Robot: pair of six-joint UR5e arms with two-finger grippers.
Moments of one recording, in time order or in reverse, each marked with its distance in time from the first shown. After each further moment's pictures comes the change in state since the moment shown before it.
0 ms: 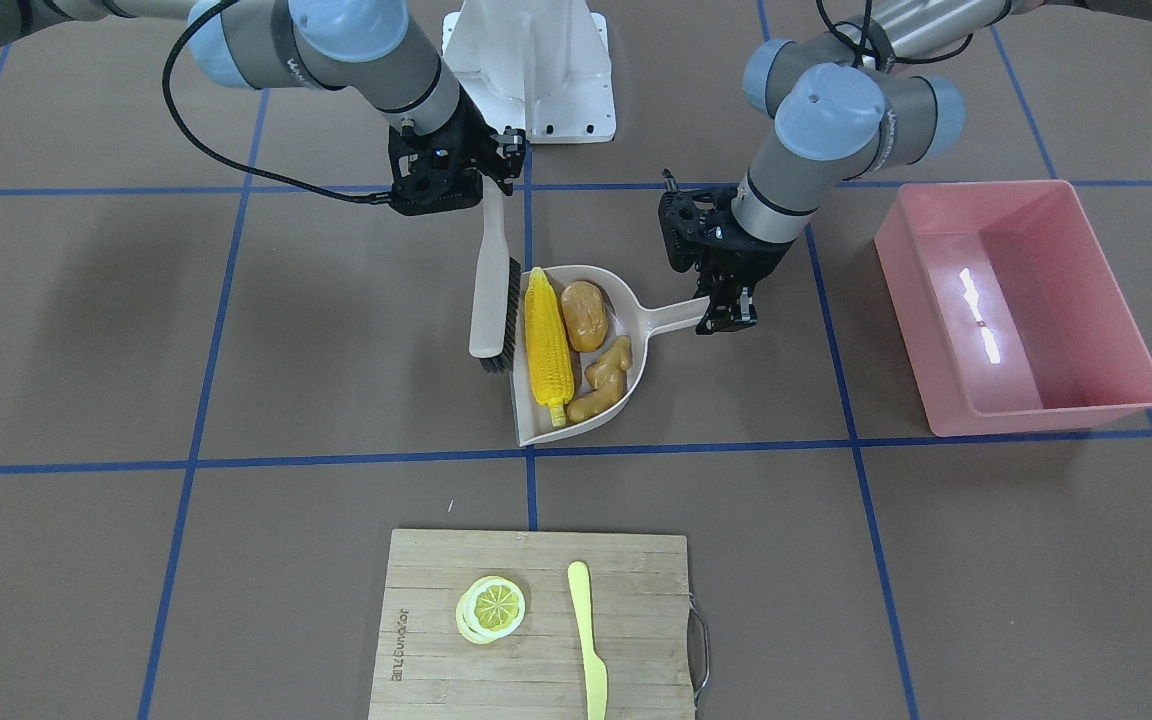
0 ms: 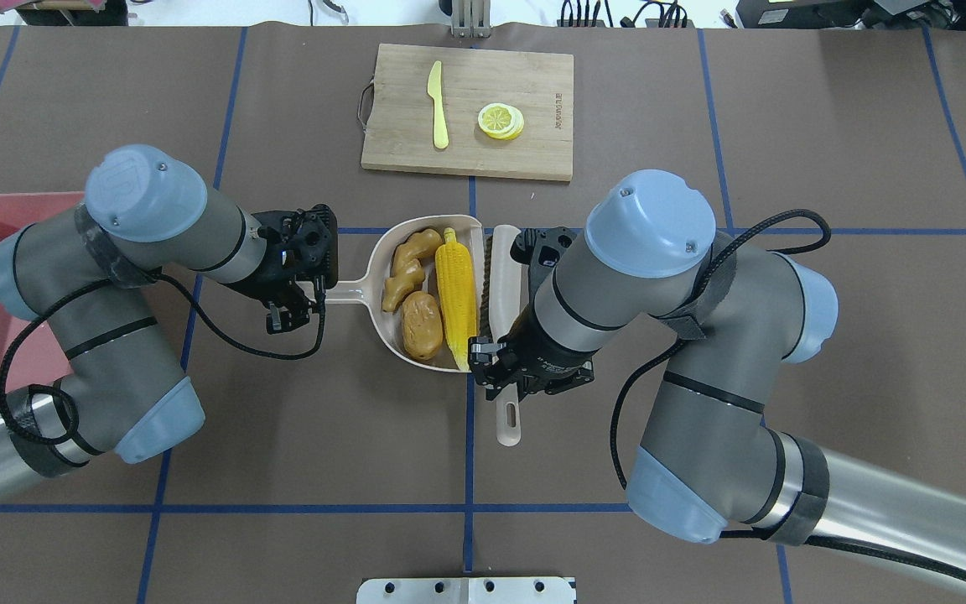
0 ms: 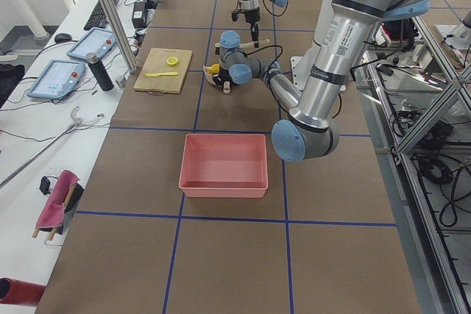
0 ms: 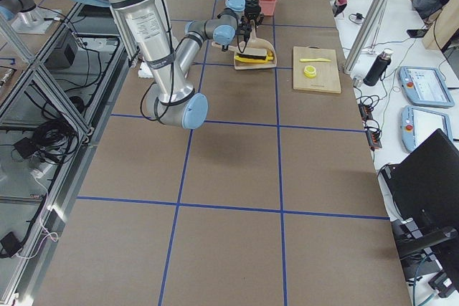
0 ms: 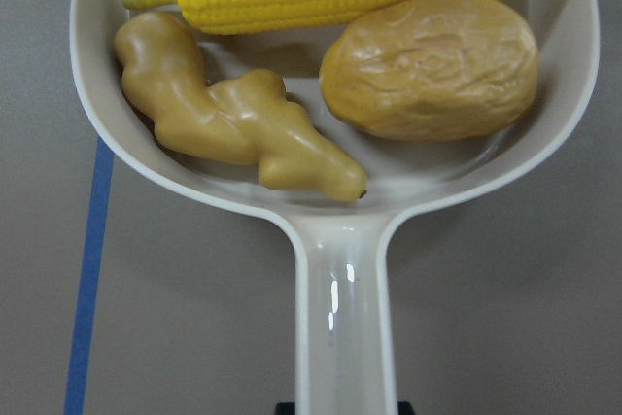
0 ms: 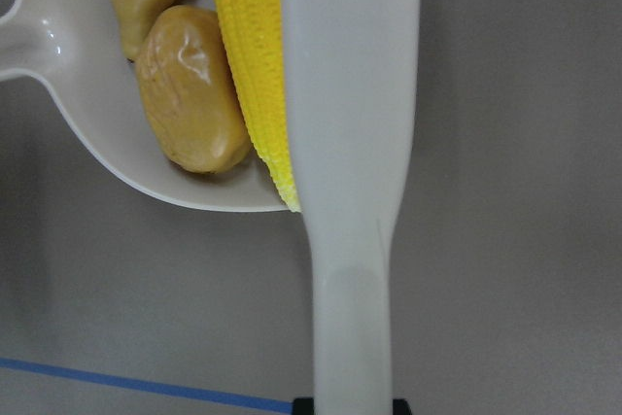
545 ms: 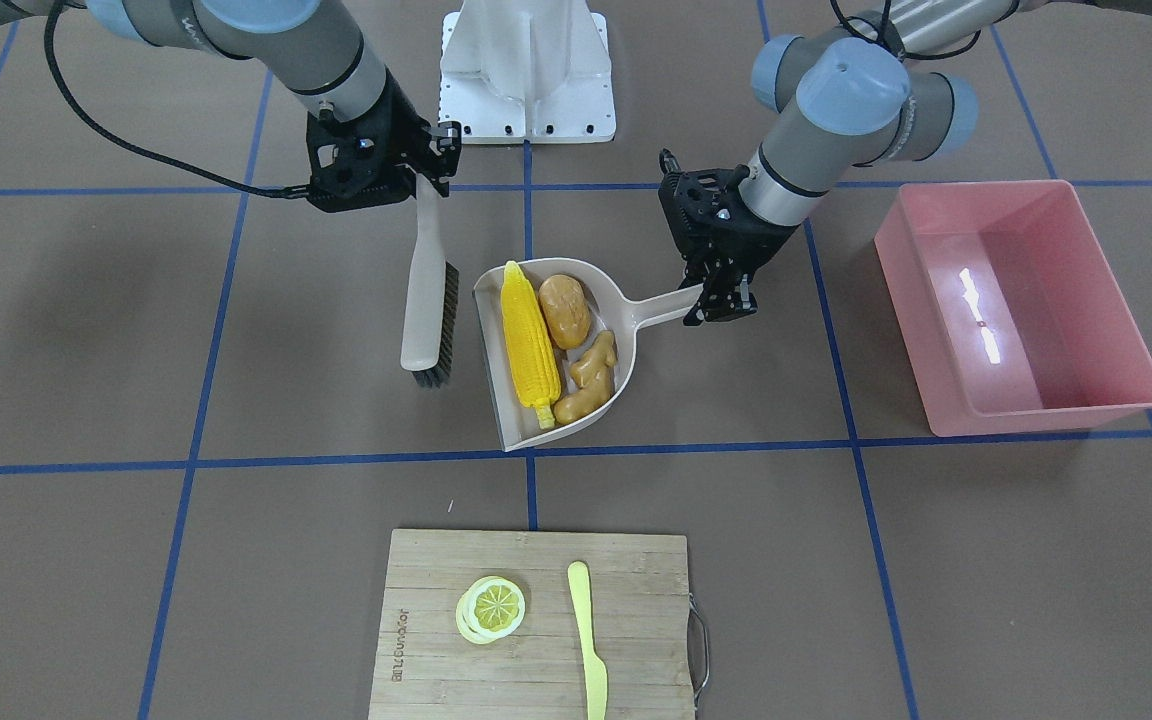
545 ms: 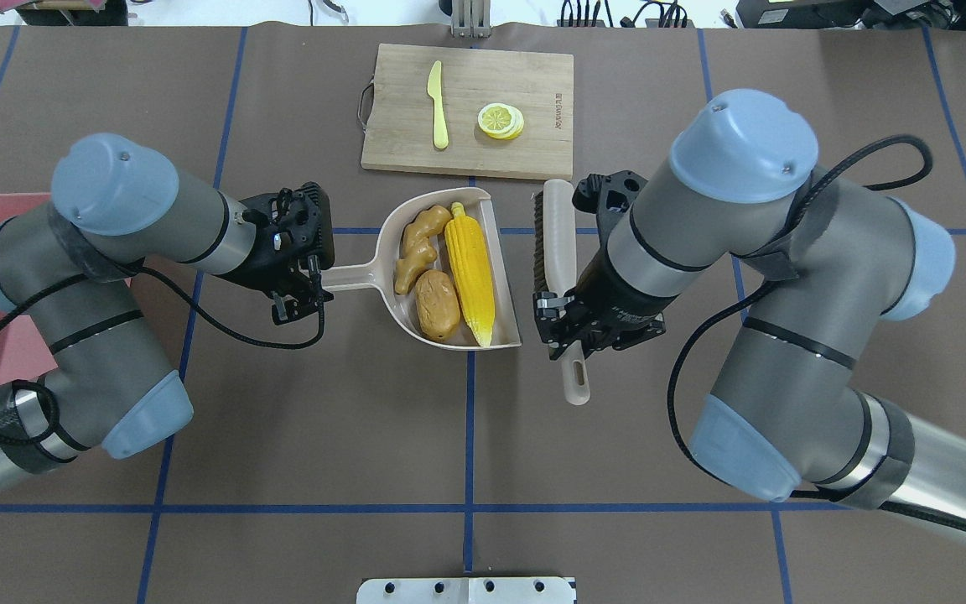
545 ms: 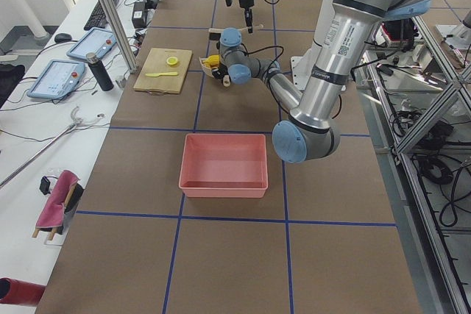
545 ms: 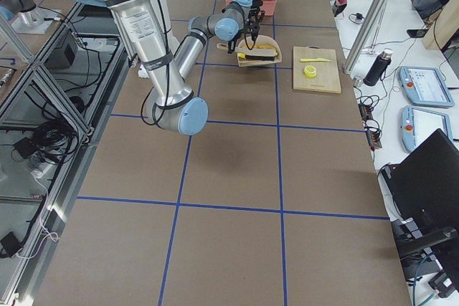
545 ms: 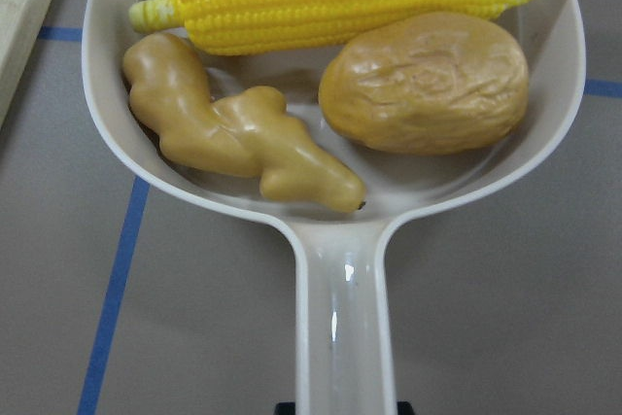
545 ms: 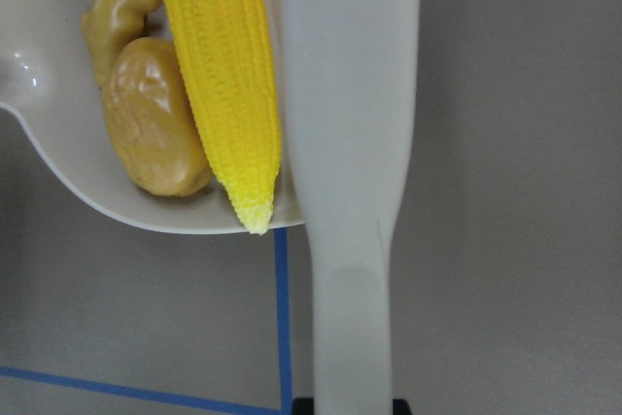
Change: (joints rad) left arm -0.026 0.019 -0.039 -0.085 -0.017 -0.098; right arm 0.125 -0.058 0.106 -0.156 0.064 -0.151
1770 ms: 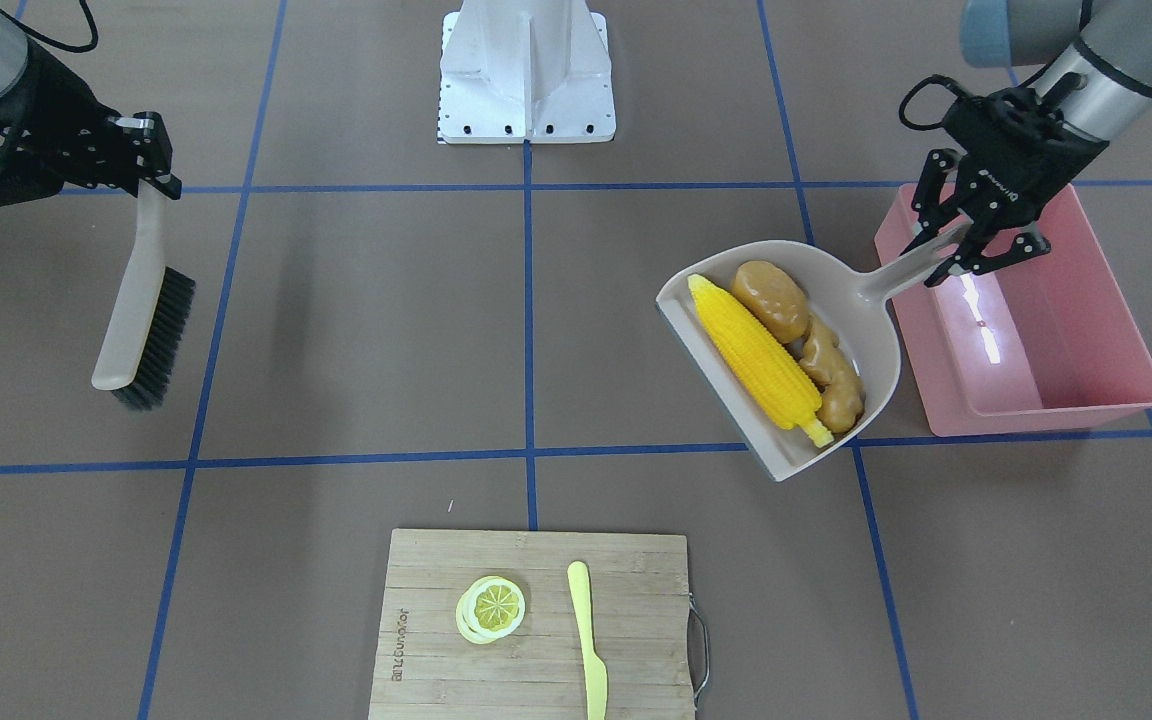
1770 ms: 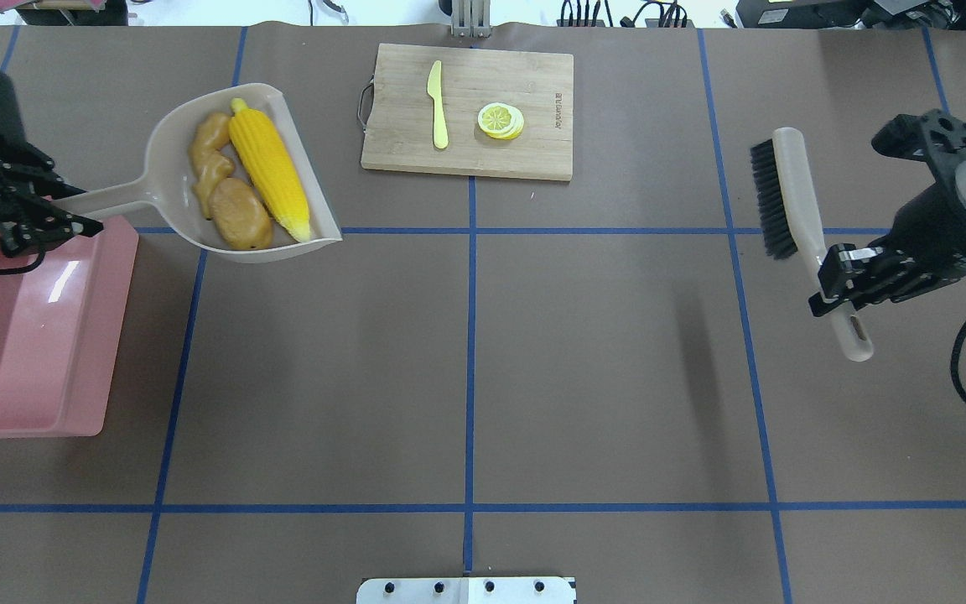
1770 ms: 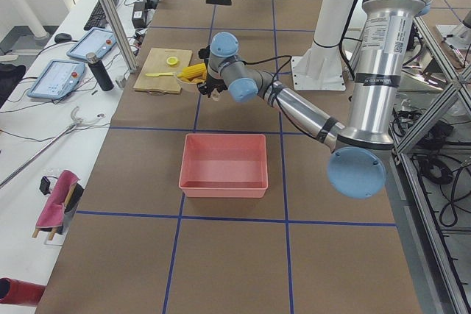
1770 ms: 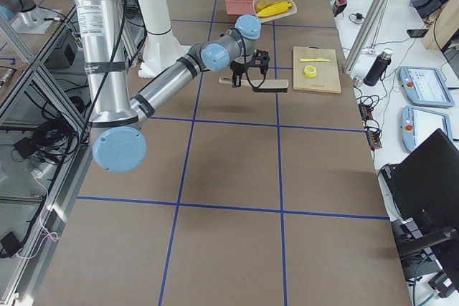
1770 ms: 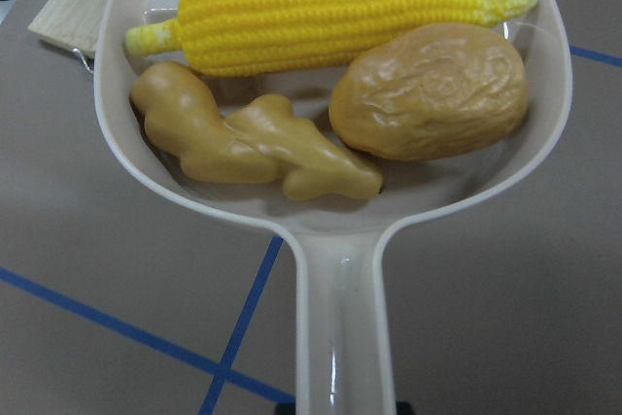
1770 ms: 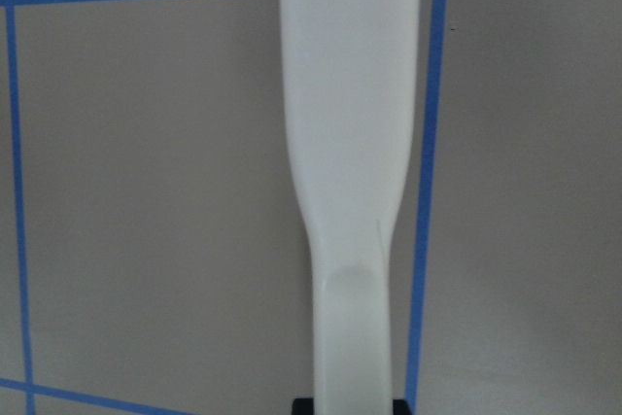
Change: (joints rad) left arm -0.390 0.366 -0.247 -0.008 -0.245 -0.015; right arm 0.364 -0.466 0.186 -0.018 0.184 -0.457
